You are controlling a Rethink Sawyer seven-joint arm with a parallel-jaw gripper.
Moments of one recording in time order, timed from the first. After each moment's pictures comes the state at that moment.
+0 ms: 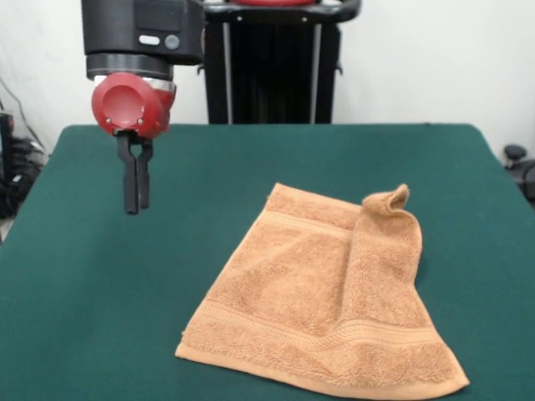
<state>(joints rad) -0.70 -0.71 0.36 1.75 -0.25 0.09 2.98</state>
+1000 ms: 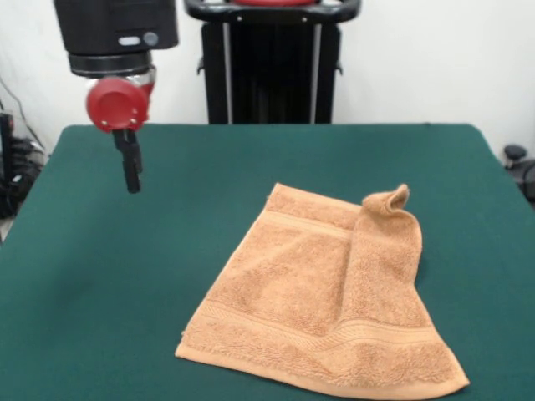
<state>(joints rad) -0.75 -0.72 0.43 1.65 -0.41 0.57 2.98</state>
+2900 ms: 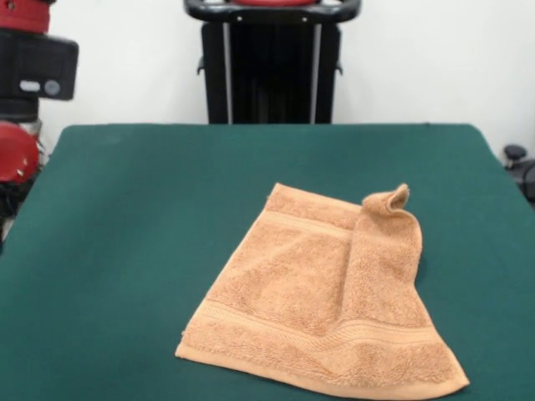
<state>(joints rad) -0.79 -0.58 0.52 1.34 -0.69 0.58 2.72</state>
